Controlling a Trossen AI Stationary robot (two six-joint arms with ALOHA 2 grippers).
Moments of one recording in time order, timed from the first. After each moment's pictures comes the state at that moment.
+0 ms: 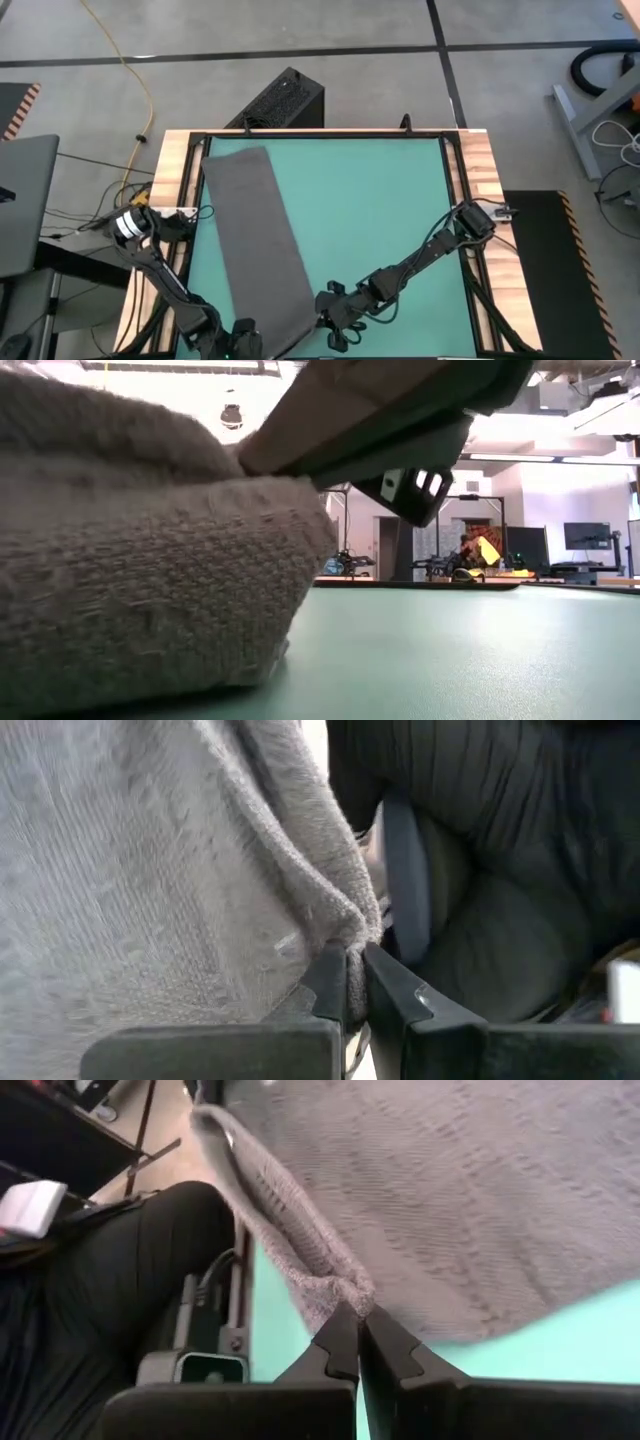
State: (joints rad) left arm -1.00 1.85 1.06 0.00 -0.14 -1.02; right arm 0.55 2.05 1.37 0.01 0.08 0.71
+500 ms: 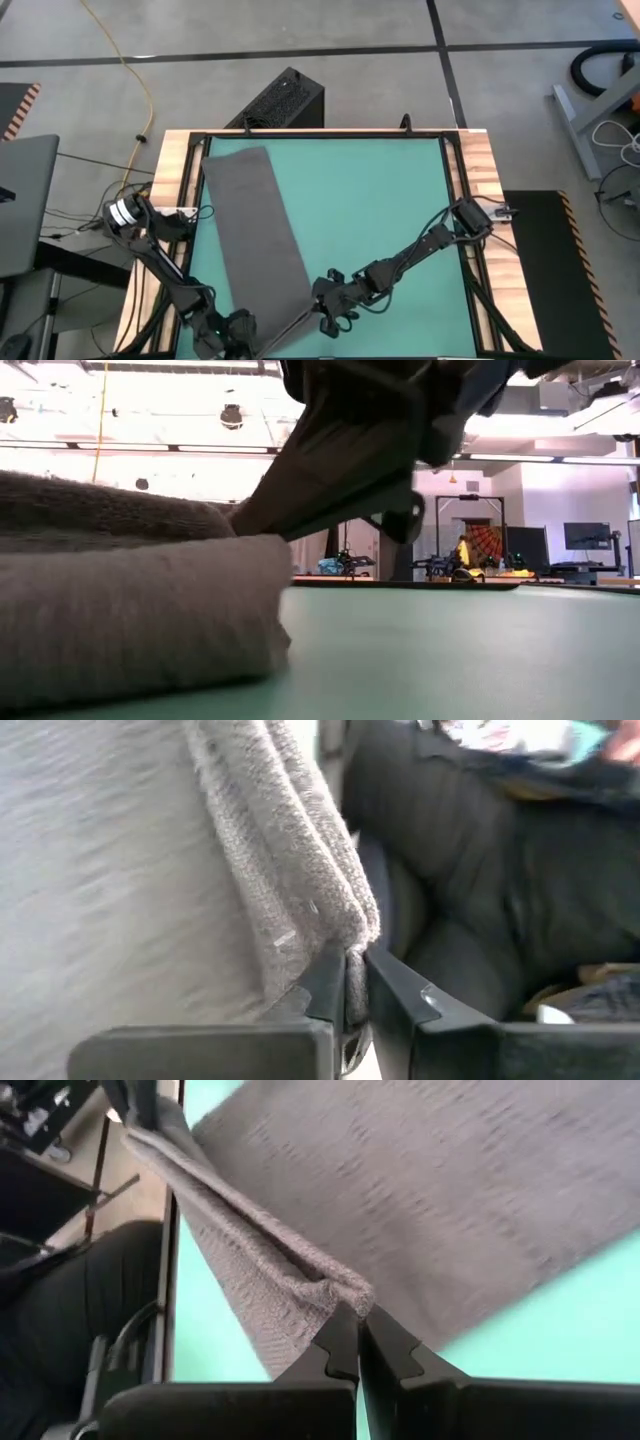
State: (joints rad) left arm -1.00 1.73 0.81 0.26 -0.15 -1.19; right arm 0.49 2.05 1.33 0.00 0.16 0.73
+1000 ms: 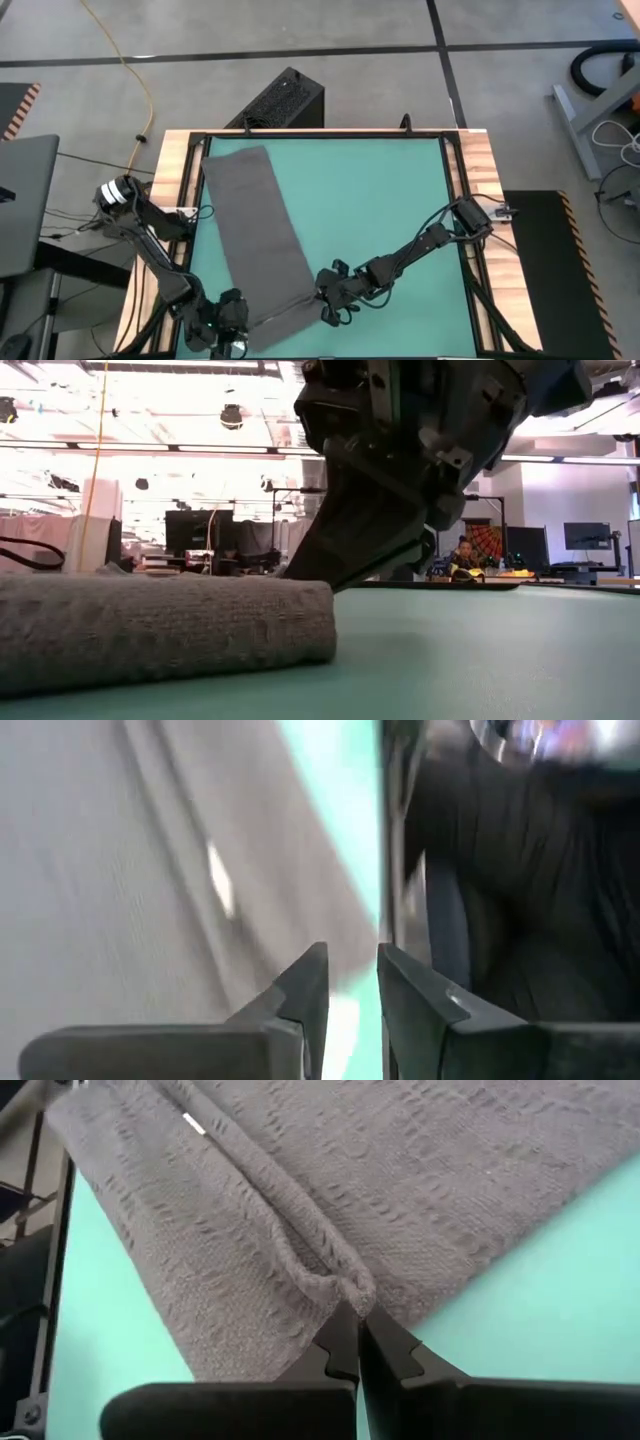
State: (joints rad) left arm -0.99 1.54 0.83 -0.09 -0.32 -1.05; right arm 0.47 2.05 1.24 0.04 0.23 0.73
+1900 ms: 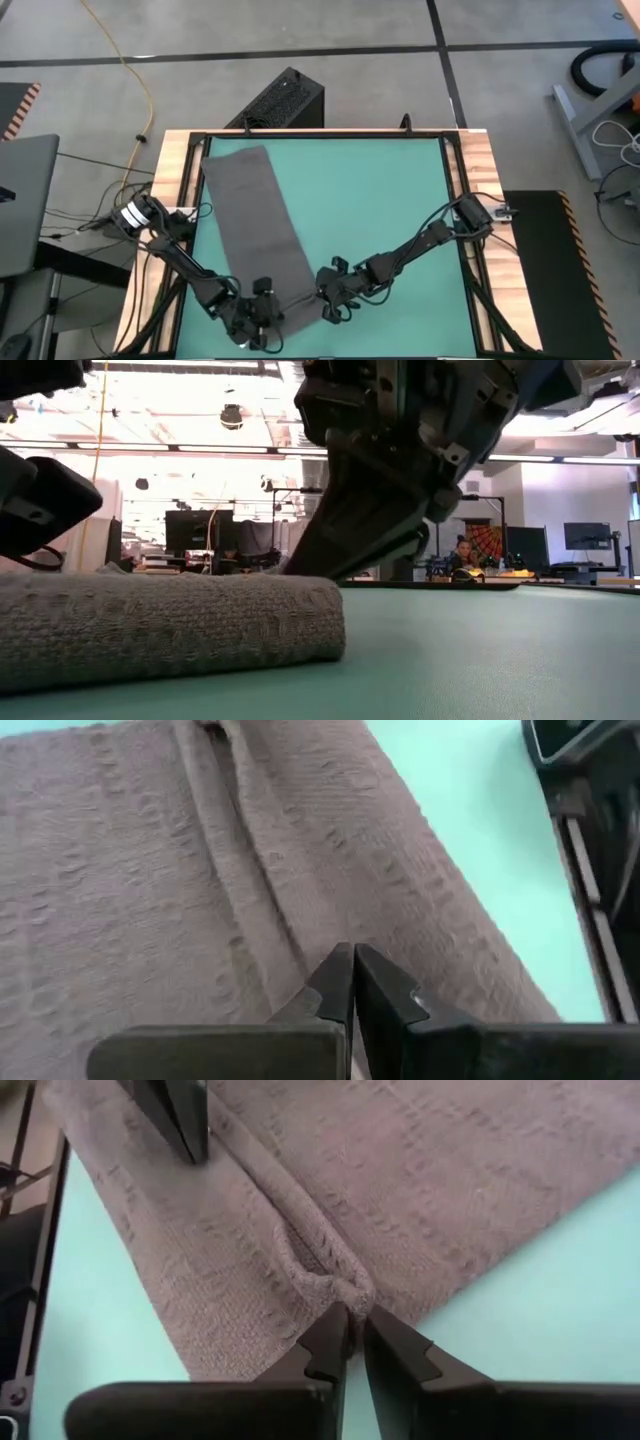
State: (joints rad) left arm -0.81 1.81 0.86 0.12 -0.43 -0.74; right arm 0.46 2.03 1.24 0.01 0.21 0.66
